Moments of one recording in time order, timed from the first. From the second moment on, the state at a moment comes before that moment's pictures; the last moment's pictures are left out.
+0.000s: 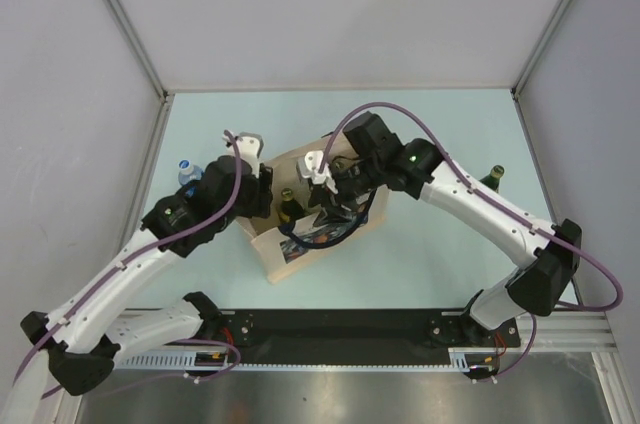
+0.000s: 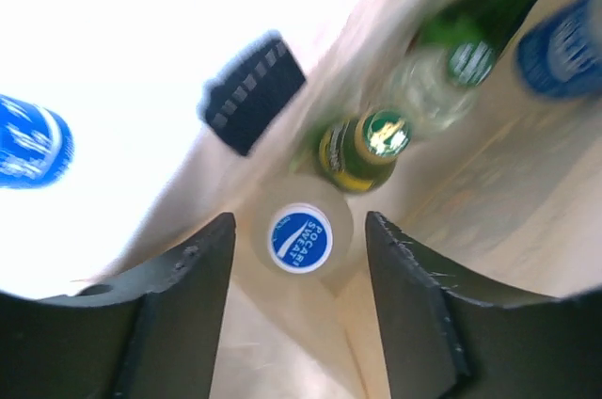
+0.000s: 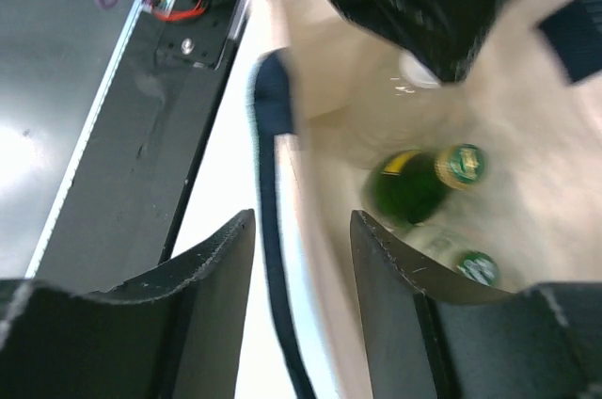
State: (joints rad) left arm -0.73 0.95 1.07 -0.82 -0.36 -0.32; right arm 0.85 1.52 1.52 -0.78 -0.79 -0.71
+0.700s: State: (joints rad) left arm -0.72 0.81 1.33 -0.80 -0.40 -0.39; right arm 0.16 1.25 1.48 -0.72 -0.79 -0.39
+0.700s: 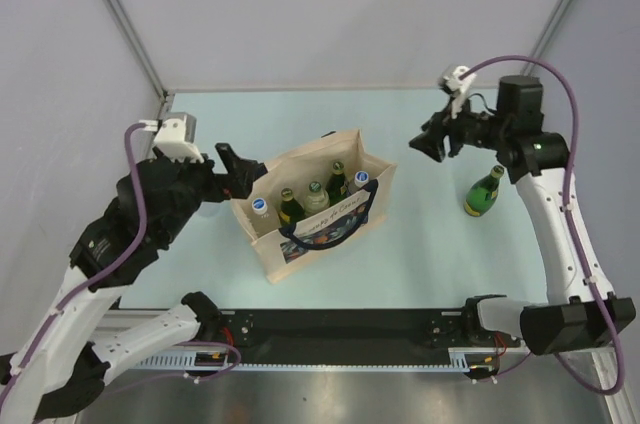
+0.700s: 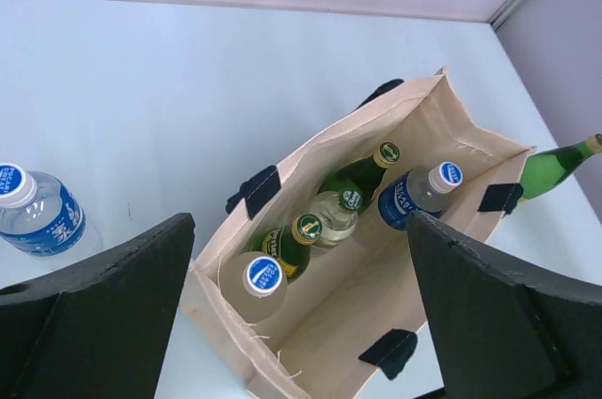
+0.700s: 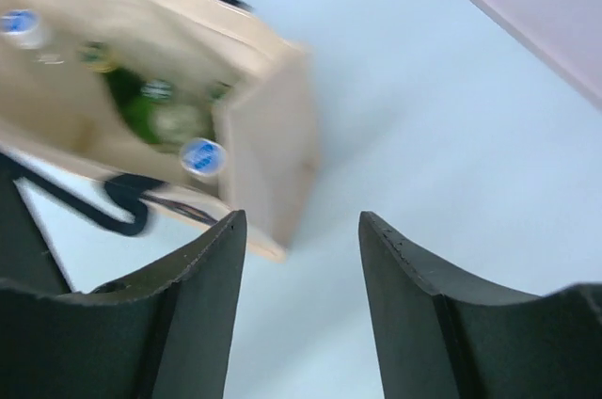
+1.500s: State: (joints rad) left arm -0.72 0.76 1.28 -0.76 -0.39 -0.38; right arm -0.37 1.33 1.33 -0.90 -0.52 -0.26
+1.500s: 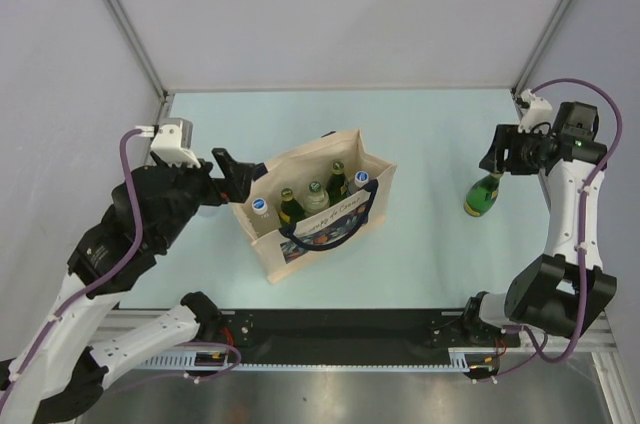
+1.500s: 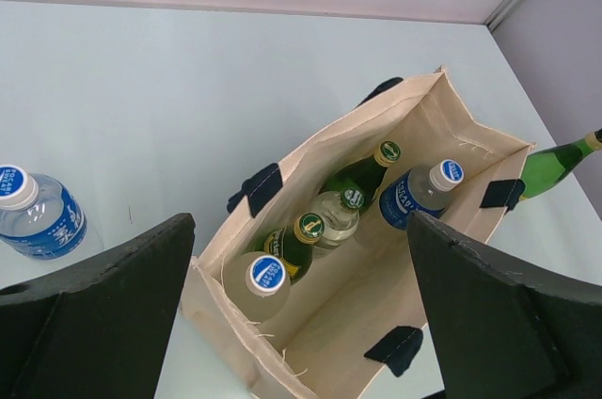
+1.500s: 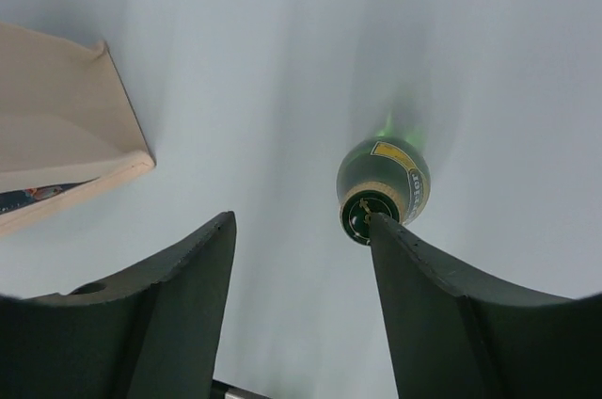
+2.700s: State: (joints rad) left arm -0.72 0.72 1.24 -0.78 -0.39 -0.38; right arm -0.32 1.48 1.33 -0.88 -0.37 -0.38
